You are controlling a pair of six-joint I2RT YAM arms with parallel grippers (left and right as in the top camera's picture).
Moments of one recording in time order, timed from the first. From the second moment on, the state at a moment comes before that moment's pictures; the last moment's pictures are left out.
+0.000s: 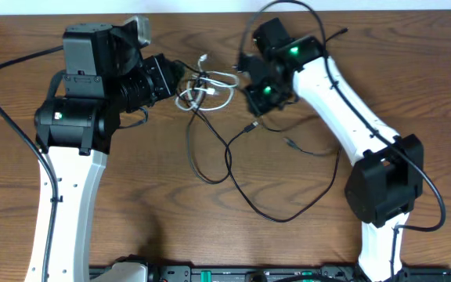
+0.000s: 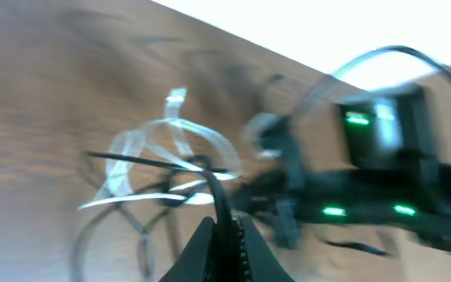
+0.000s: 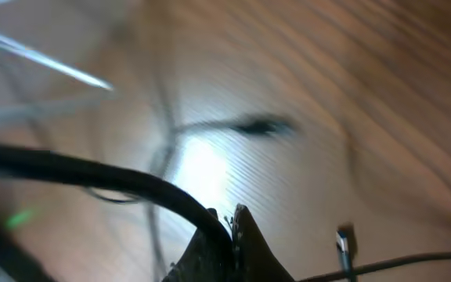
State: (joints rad) left arm -0.09 1.37 1.55 -0.90 0.46 -0.46; right arm 0.46 2.09 1.92 -1.19 -0.29 -0.01
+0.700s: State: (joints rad) left arm -0.08 1.38 1.55 -1.05 -0.19 -0.46; right arm 0.15 2.09 1.92 -1.40 0.09 0.23
